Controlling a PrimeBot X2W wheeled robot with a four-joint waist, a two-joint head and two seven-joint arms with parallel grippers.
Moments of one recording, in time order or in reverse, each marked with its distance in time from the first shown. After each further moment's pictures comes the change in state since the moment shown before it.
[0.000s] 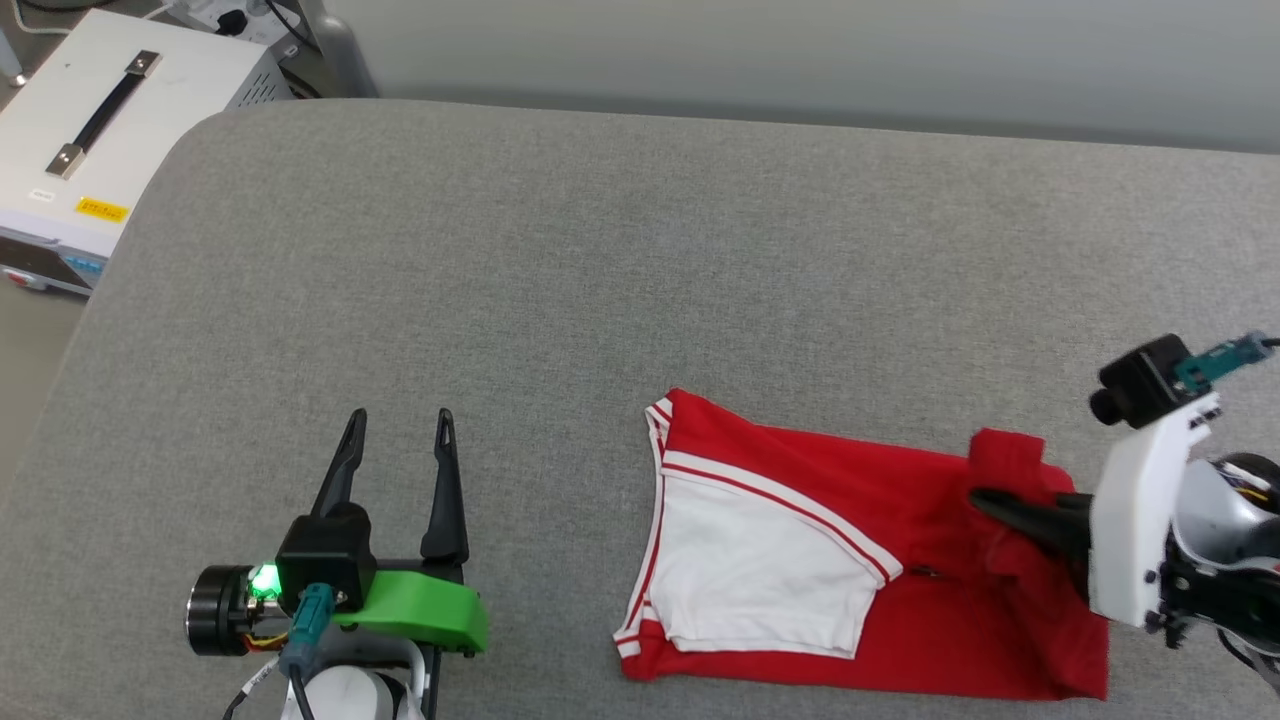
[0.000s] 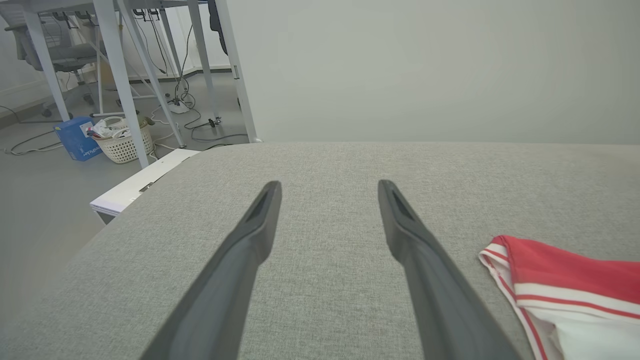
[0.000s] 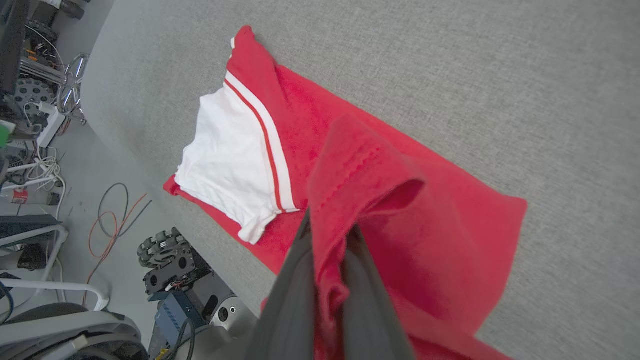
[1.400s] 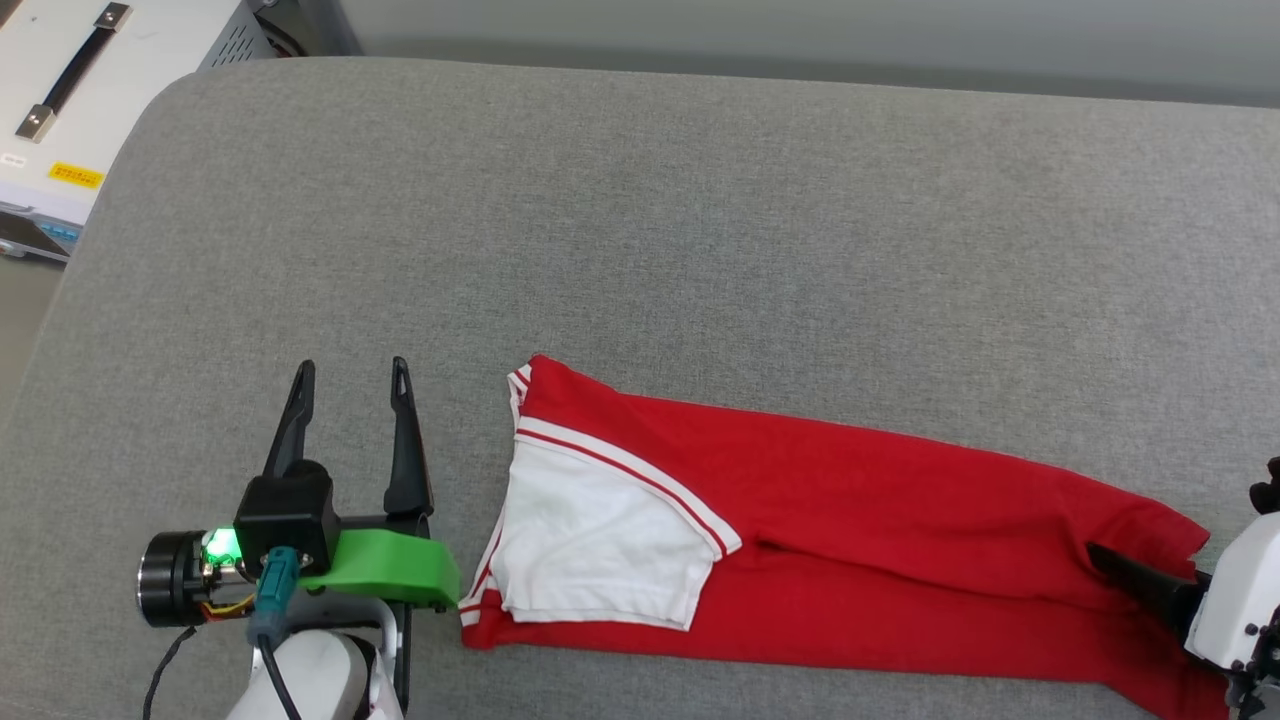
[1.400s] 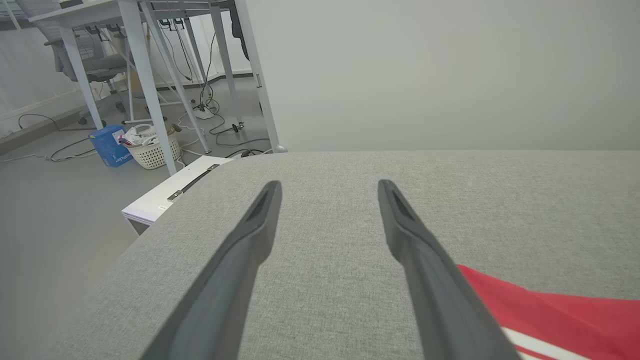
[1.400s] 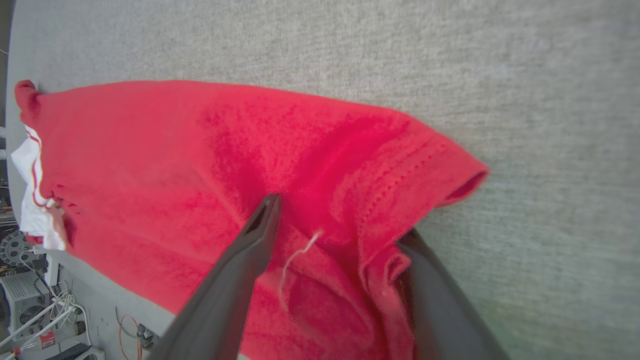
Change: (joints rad) left arm -0.107 0.254 -0.246 -0.079 -0.242 0.305 0.000; right arm 0.151 0.078 -0.184 0.354 0.021 0.000 -0.183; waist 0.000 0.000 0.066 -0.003
